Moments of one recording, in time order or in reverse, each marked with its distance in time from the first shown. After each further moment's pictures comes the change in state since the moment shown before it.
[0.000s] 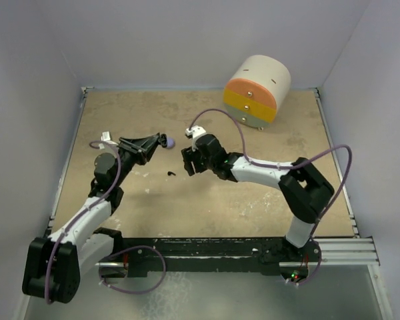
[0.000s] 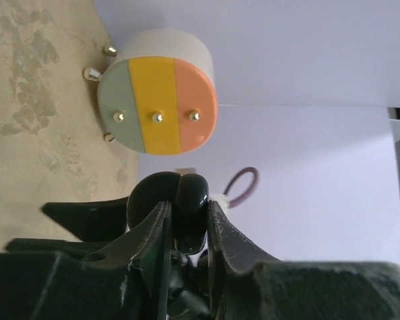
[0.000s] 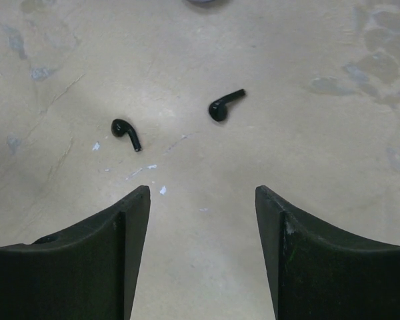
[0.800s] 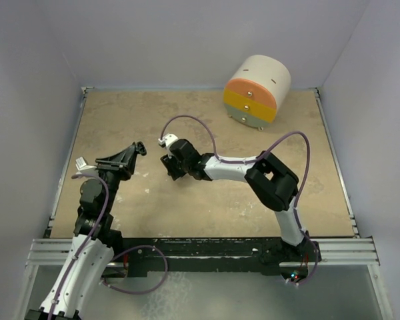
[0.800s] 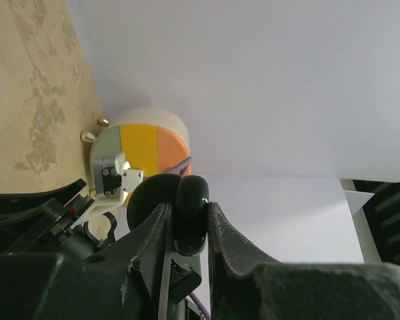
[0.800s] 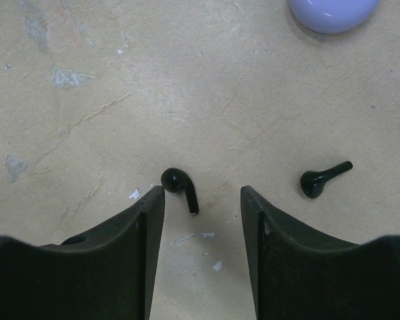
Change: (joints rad) left arm 0.008 -0.636 -0.098 -0.480 -0.331 -0.082; right arm 0.123 0.348 0.301 -0.035 0.004 -0.111
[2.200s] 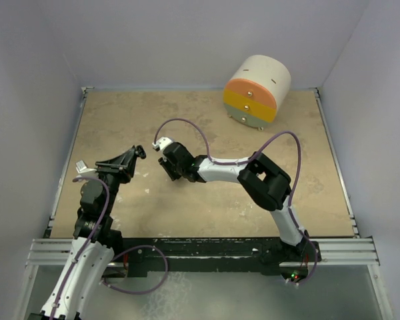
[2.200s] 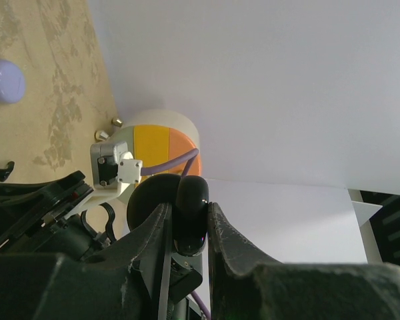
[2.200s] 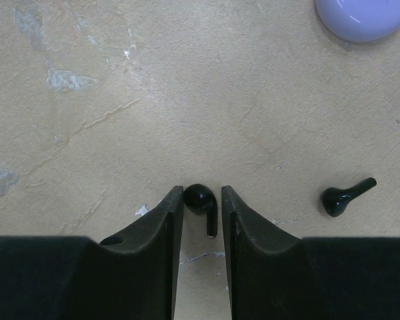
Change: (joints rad) left arm 0.003 -0.050 -0.007 -0.100 -0.018 -0.020; right arm 0.037 0.078 0.073 -0.029 0.050 -0.028
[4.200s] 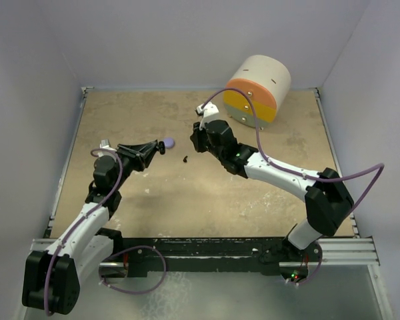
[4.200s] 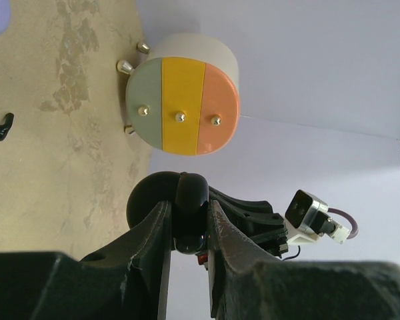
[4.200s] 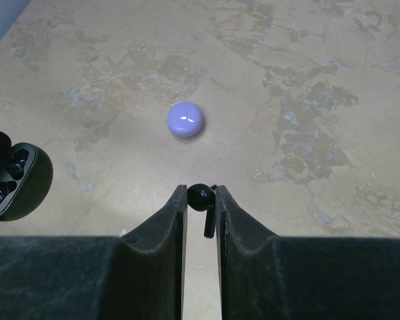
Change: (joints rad) left arm 0.001 0.536 0.069 0.365 0.304 0.035; right arm -0.158 -0.542 -0.266 0.119 0.112 0.136
